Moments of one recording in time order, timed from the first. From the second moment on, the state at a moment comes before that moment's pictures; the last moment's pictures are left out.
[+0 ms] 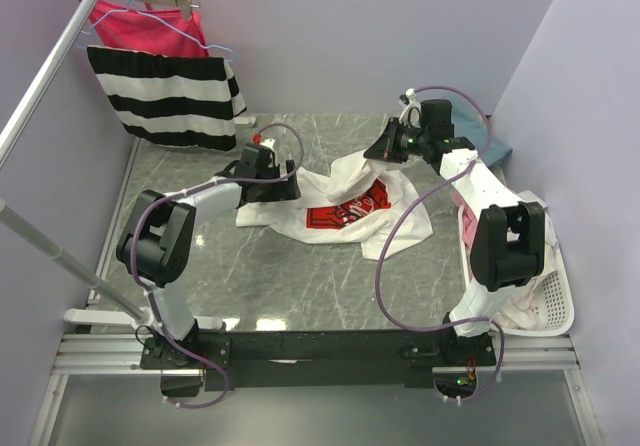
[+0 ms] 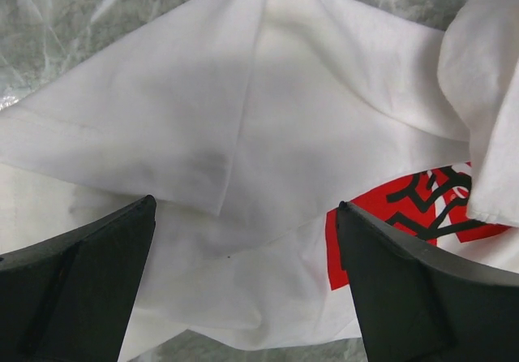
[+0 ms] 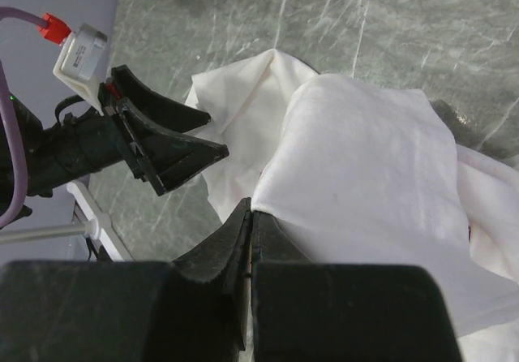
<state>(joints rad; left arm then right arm) -0.40 1.82 1.14 -0.09 0.11 -0.43 0.14 1.72 1.39 -0.29 -0.65 0.42</state>
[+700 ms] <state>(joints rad) -0.43 1.74 1.13 -0.23 -0.15 -0.34 0.14 1.72 1.39 -0.29 -0.65 0.41</state>
